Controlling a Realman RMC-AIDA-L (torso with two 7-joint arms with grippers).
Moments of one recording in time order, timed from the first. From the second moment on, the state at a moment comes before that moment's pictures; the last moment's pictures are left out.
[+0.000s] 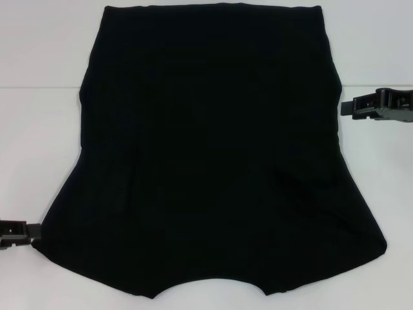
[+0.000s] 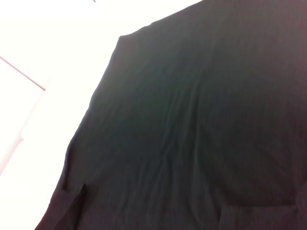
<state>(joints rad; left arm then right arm) -0.46 -2.00 0.19 0.91 2.59 1.76 -2.28 0.77 1.93 -0.62 -0.74 -2.34 -1.36 2.43</state>
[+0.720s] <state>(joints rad) -0.47 -2.01 0.20 0.85 2.61 1.65 -2.30 0.76 1.93 -0.60 -0.73 -2.34 -1.36 2.43</state>
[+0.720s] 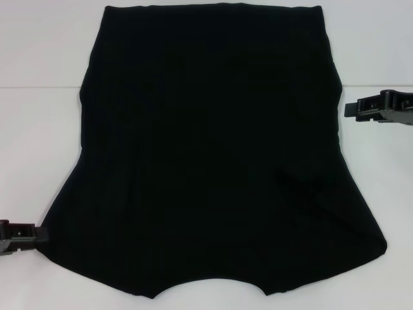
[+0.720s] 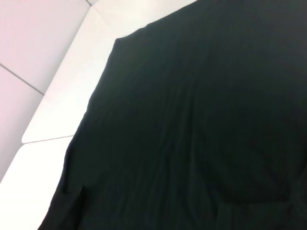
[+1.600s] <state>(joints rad) -0.47 -2.02 0.24 0.85 2.61 1.58 -2.35 0.75 1.92 -0.57 -0.73 -2.34 -1.36 2.43</state>
